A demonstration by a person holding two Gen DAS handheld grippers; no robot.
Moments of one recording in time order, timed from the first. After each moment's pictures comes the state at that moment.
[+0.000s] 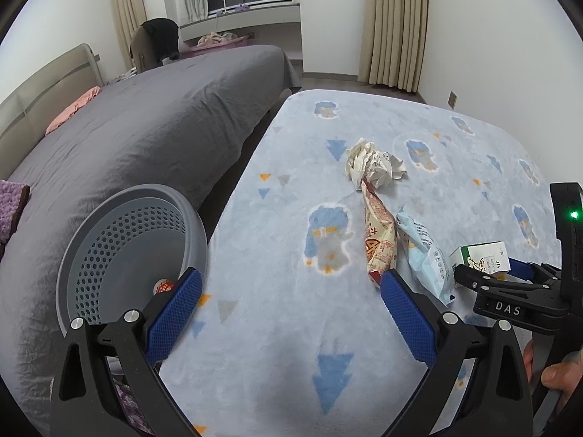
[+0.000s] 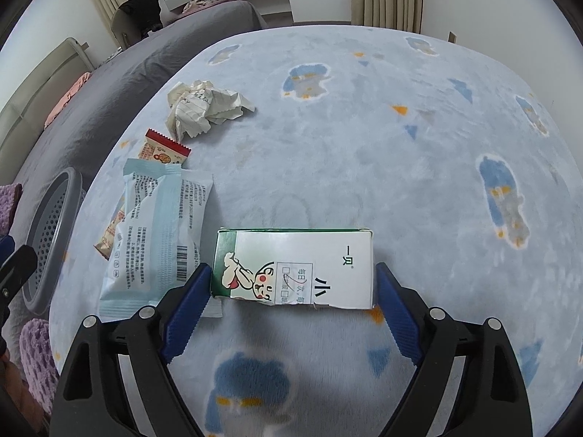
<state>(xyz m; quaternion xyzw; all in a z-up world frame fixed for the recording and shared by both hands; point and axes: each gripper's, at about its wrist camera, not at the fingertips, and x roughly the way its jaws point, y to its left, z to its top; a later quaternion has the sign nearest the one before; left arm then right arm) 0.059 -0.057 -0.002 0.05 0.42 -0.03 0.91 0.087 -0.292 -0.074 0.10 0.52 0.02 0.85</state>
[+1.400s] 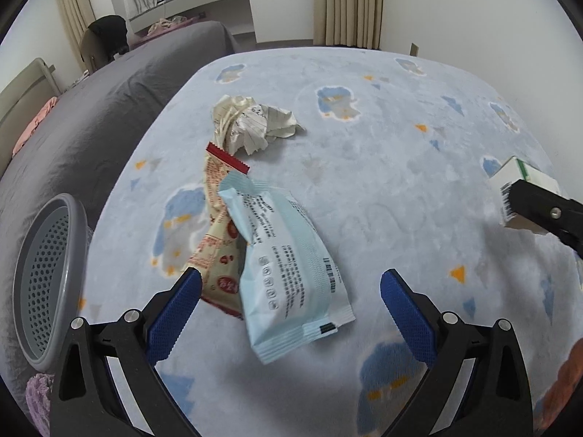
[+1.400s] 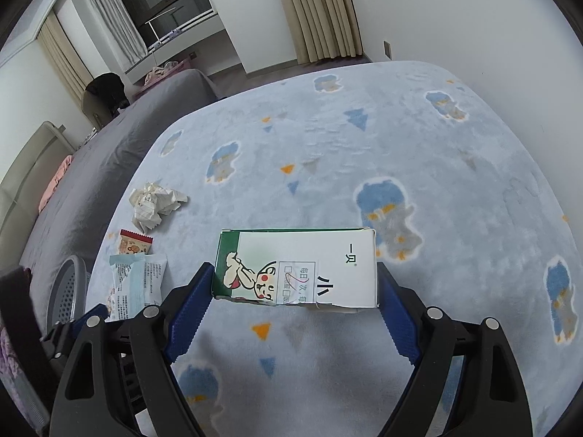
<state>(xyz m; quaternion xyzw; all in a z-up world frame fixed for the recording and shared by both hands) 0.082 -0.183 -0.056 0.09 0.47 -0.09 0.87 0.045 -0.389 -0.028 0.19 0.43 -0.05 0.88</state>
